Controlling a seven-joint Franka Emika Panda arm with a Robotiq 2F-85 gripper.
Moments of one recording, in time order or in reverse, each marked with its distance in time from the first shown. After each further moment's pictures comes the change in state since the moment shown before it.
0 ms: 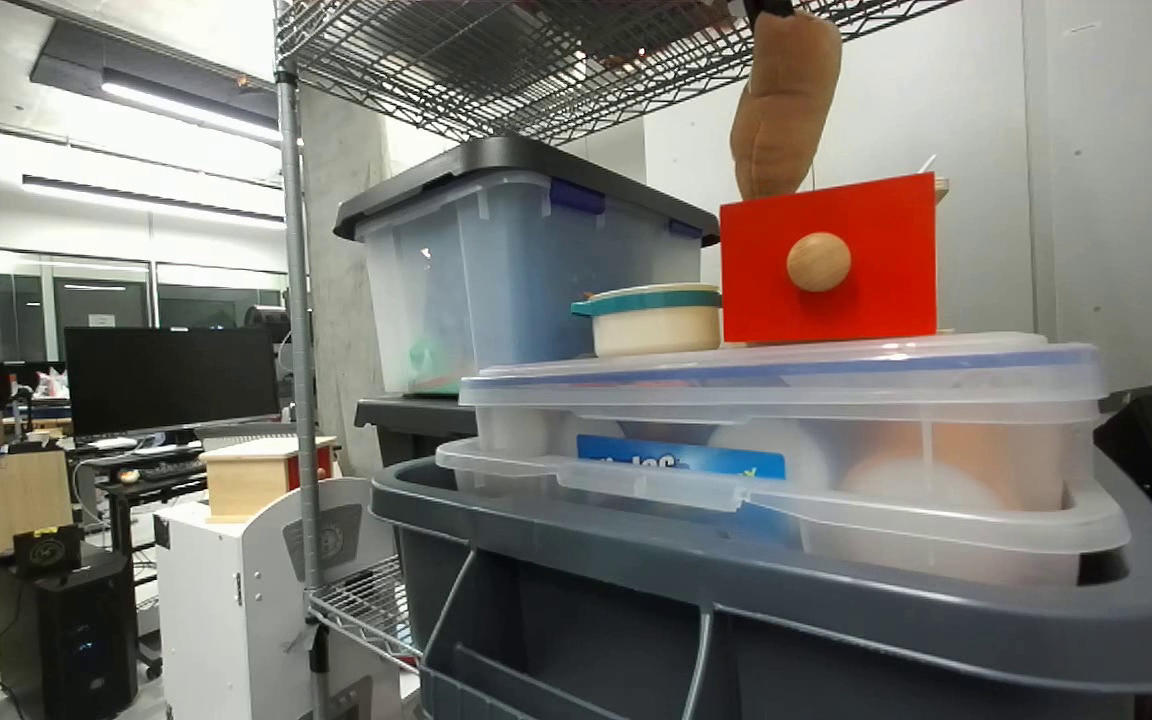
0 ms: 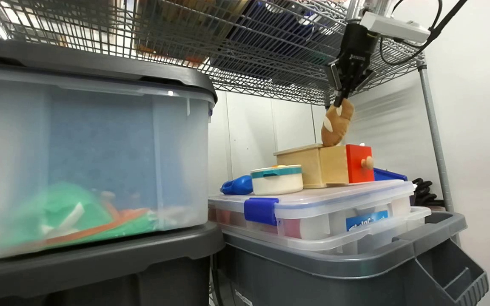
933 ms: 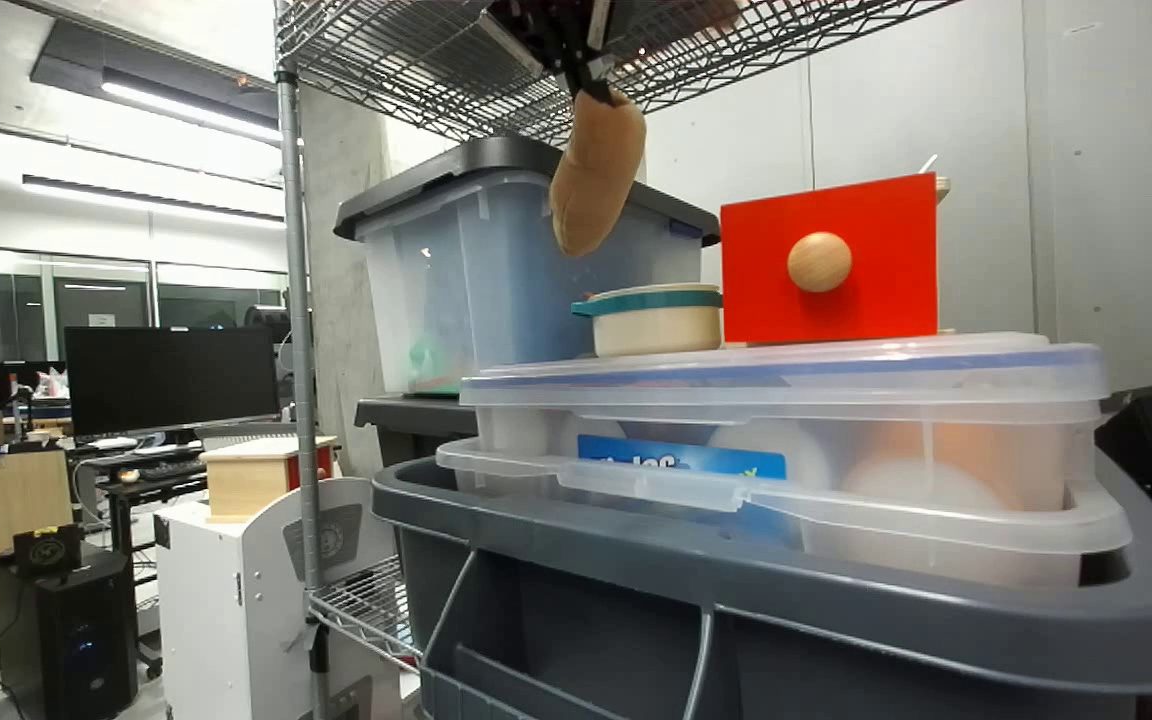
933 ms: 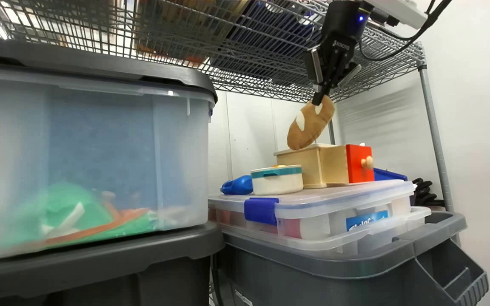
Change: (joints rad) arm 0.115 -0.143 0.057 -0.182 0.011 -0.015 0.003
